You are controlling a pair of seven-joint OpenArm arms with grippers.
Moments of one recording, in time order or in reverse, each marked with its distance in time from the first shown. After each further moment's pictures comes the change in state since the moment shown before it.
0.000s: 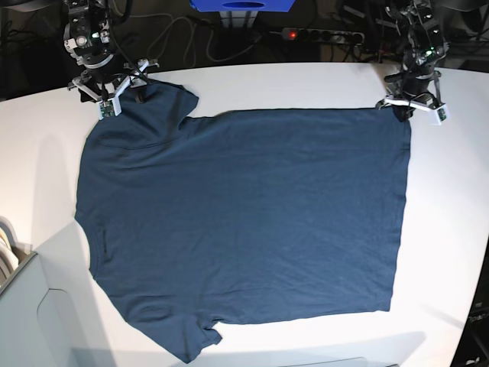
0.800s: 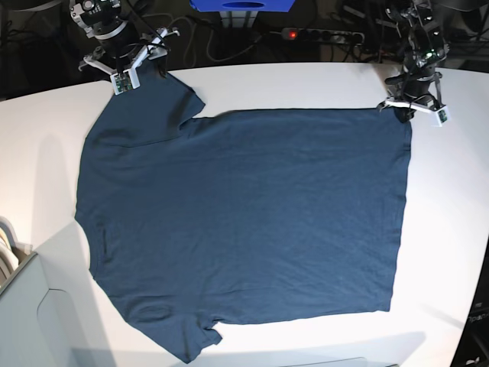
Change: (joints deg) left arm -0.7 -0.1 0.0 0.1 0.2 0.3 0.4; right arm -10.4 -2.0 -3.4 17.0 -1.4 -0.2 -4.0
